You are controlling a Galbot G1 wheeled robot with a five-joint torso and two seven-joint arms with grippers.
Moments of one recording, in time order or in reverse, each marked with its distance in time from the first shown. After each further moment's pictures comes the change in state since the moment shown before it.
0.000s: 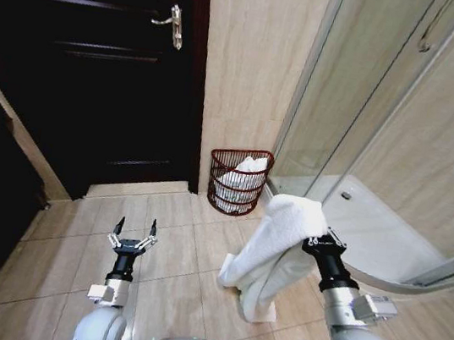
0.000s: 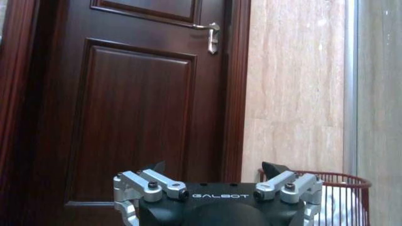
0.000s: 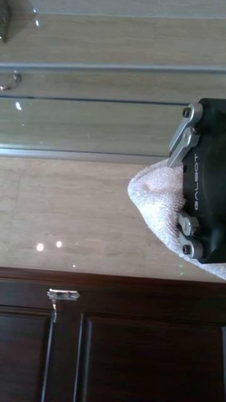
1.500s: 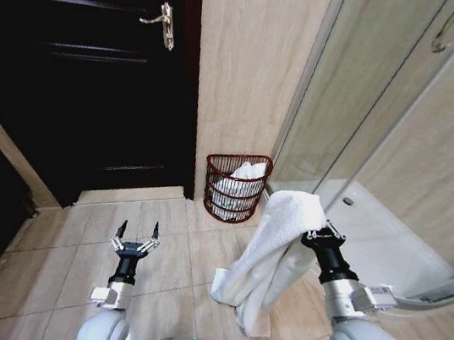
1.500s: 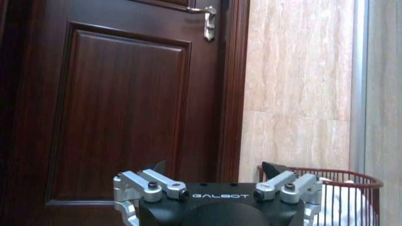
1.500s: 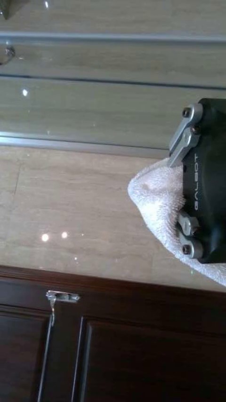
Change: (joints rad) left arm 0.010 -0.020 0.006 -0.007 0.013 0.023 0.006; right arm 0.065 -0.034 0.006 -0.028 0.009 -0.003 -0.031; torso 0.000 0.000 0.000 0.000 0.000
